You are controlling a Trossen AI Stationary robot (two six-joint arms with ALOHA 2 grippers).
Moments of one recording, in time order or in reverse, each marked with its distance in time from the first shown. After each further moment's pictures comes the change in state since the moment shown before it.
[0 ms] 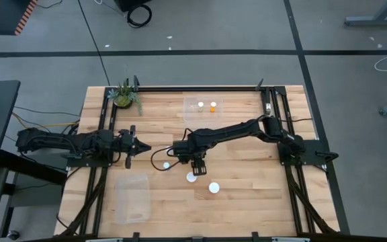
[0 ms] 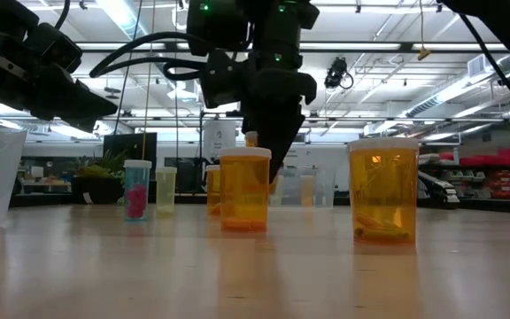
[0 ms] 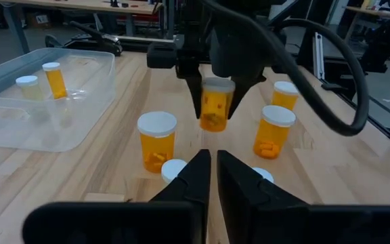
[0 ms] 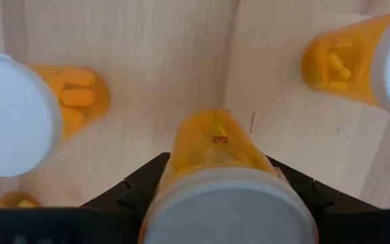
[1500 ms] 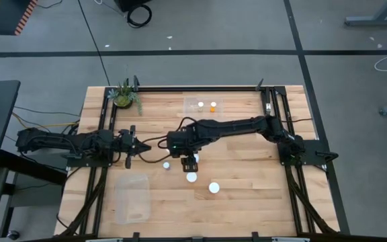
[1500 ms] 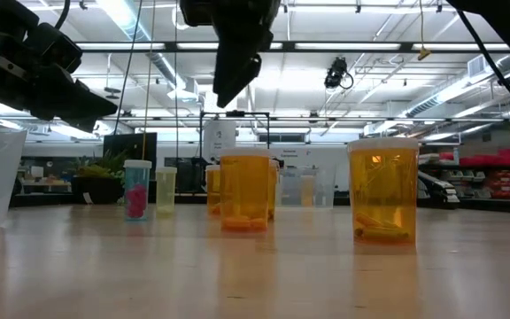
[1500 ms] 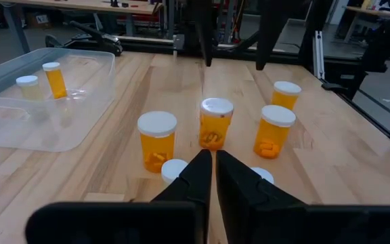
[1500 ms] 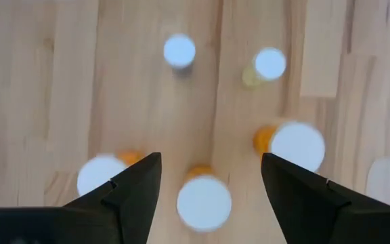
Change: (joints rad) left arm 0.000 0.000 0.000 0.000 0.000 0.000; right arm 0.011 -0.017 0.299 -0.084 0.008 0.044
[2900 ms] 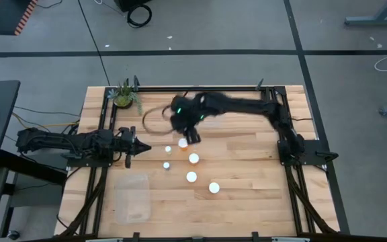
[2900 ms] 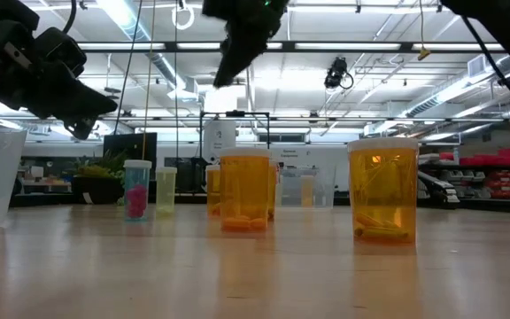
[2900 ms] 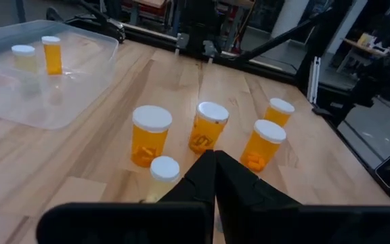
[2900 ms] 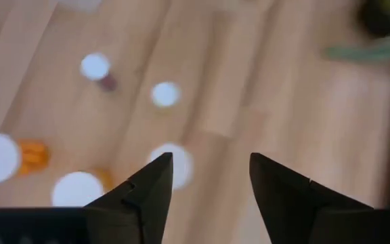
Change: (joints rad) left arm 0.000 0.000 0.010 -0.002 0.000 -0.181; right arm -0.211 -0.109 -0.020 0.111 -0.064 -0.439
